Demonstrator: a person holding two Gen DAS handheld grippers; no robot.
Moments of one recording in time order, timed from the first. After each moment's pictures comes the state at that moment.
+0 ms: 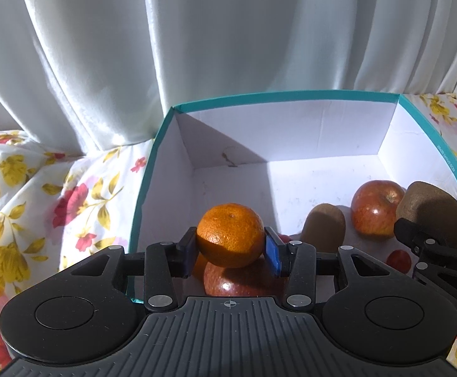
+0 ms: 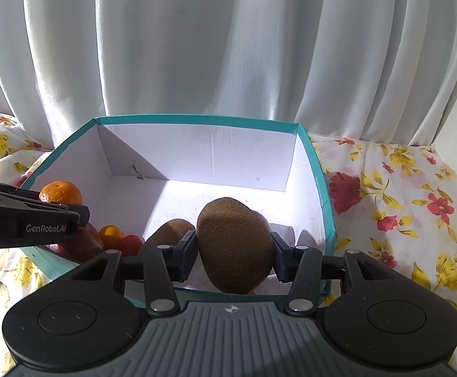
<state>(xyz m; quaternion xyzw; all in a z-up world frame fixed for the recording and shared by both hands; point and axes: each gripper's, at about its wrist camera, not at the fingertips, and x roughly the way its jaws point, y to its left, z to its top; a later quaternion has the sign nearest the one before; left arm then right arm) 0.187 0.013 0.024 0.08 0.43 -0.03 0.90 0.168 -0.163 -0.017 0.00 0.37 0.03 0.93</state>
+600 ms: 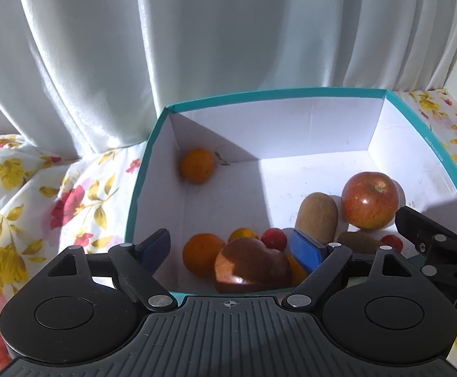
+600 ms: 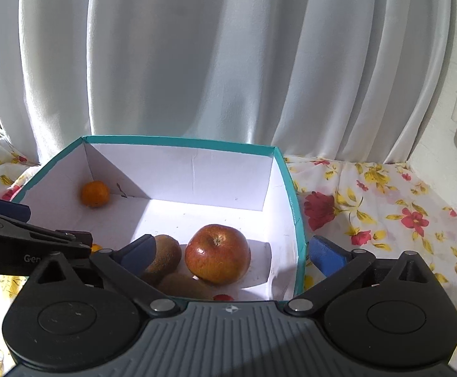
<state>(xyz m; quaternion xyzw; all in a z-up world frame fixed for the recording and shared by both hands) 0.174 0.013 0.027 0.09 0.42 -0.05 0.90 0.151 -0.168 -0.003 -0.01 0.33 0.00 0.94</state>
